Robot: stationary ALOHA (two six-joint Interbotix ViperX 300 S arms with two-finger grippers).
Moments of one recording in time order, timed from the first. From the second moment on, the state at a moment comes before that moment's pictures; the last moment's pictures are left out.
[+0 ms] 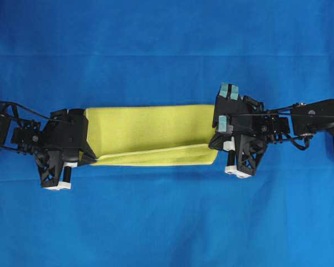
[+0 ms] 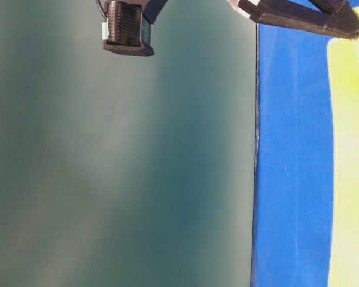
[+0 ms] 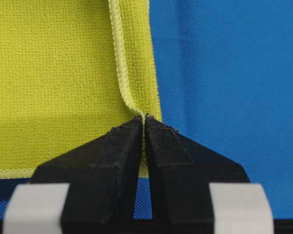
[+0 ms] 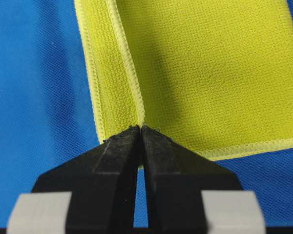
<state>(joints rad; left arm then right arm) -0.17 -0.19 1.07 -0.02 -0.08 -0.16 0.06 -0.07 0.84 -0.06 0.10 0.36</state>
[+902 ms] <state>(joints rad) -0.02 -0.34 1.09 -0.02 -0.08 -0.03 -0.08 -0.15 0.81 -0.15 0.12 0.34</state>
